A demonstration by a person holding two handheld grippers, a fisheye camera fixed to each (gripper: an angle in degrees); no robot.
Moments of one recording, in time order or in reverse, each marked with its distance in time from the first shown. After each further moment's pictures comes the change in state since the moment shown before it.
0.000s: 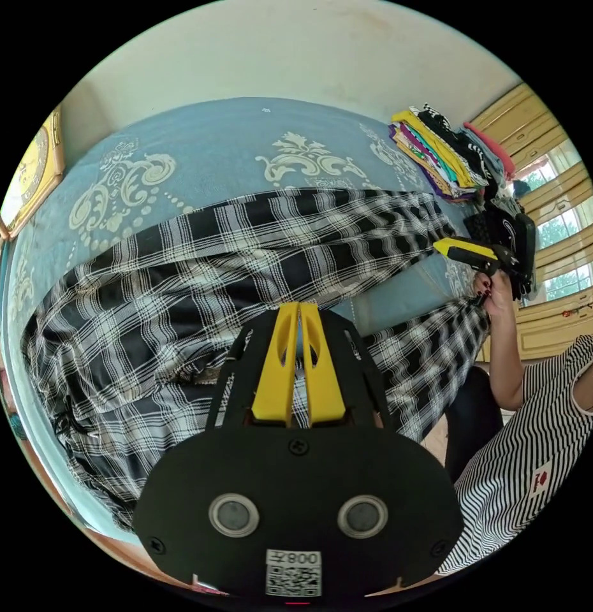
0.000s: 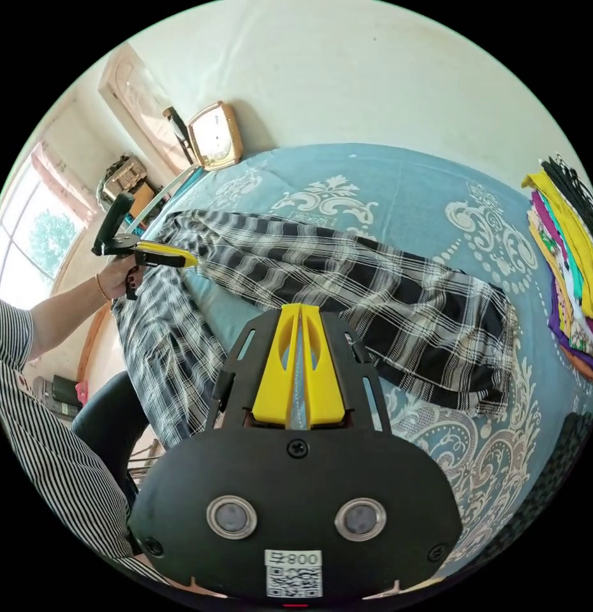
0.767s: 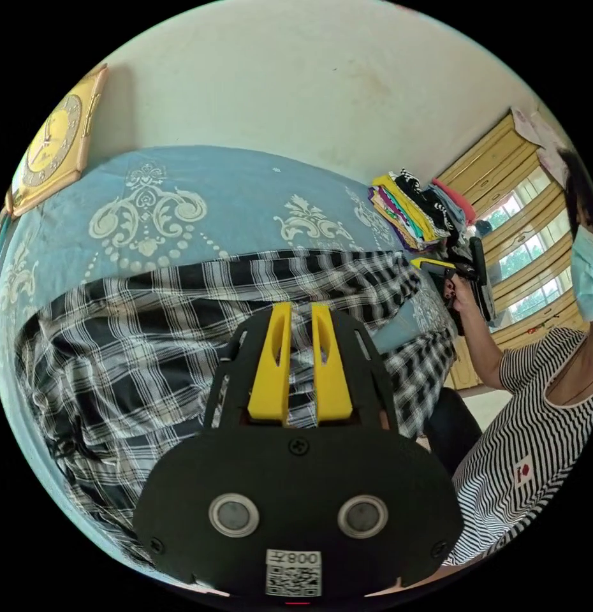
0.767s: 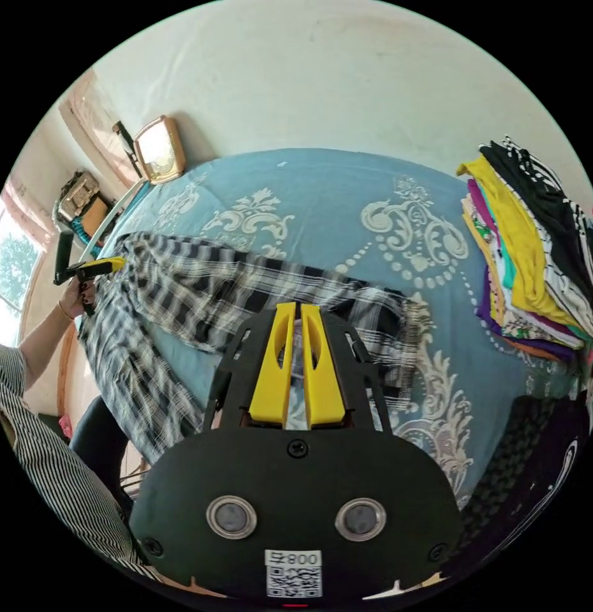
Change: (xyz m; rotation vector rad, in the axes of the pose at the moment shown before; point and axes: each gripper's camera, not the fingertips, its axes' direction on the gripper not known) left arm -0.012 0.002 -0.171 -0.180 -0.577 0.180; right arm 0.059 -0.052 0.001 -0.024 0.196 0.135
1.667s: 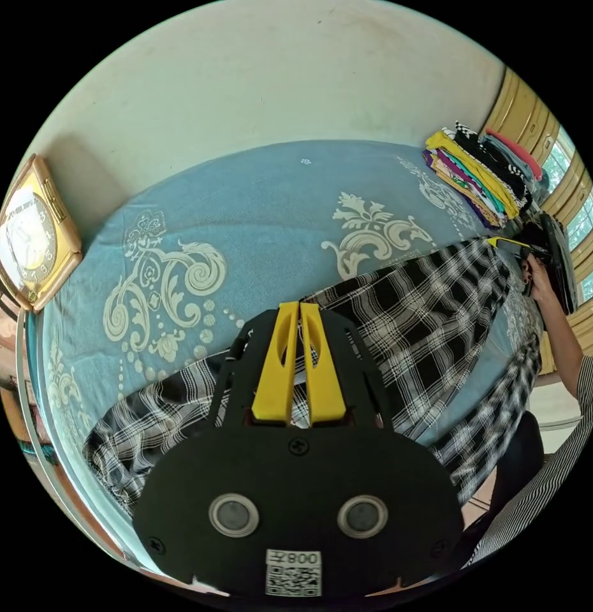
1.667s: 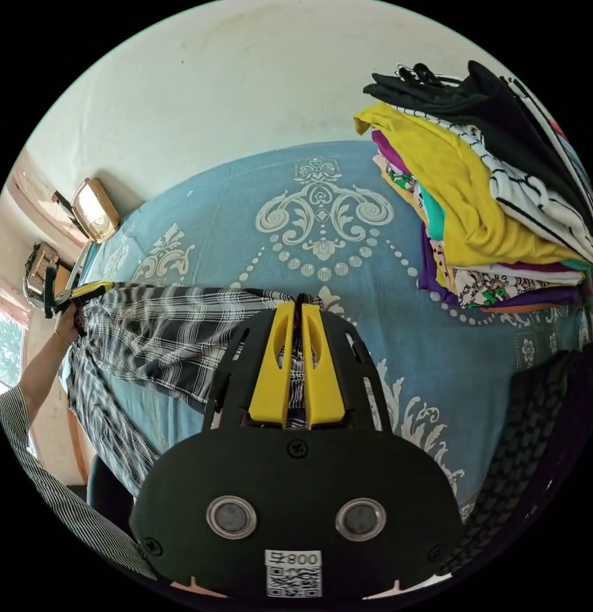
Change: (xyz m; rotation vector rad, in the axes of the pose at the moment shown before) left arm 0.008 -0.078 0.068 -0.113 -0.354 0.137; right arm 0.103 -0.003 -0.007 0.039 0.040 0.262
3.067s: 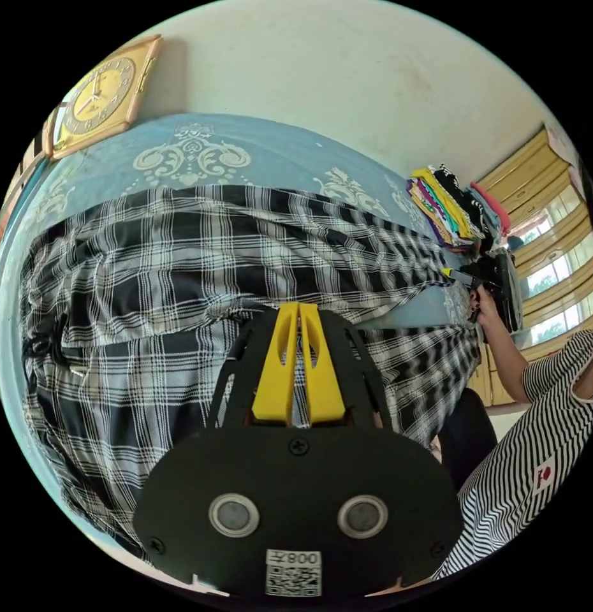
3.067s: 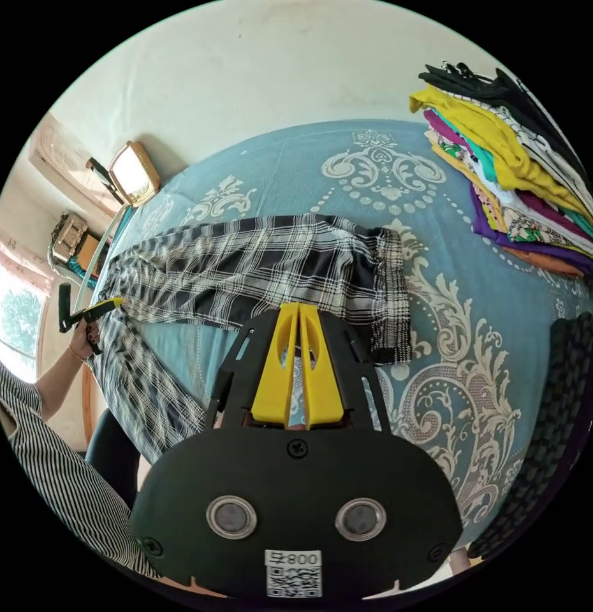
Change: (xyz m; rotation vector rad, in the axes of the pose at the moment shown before) left arm 0.124 0.038 0.045 0.082 0.256 -0.273; right arm -0.008 0.111 -0.106 -0.060 -0.108 -0.080
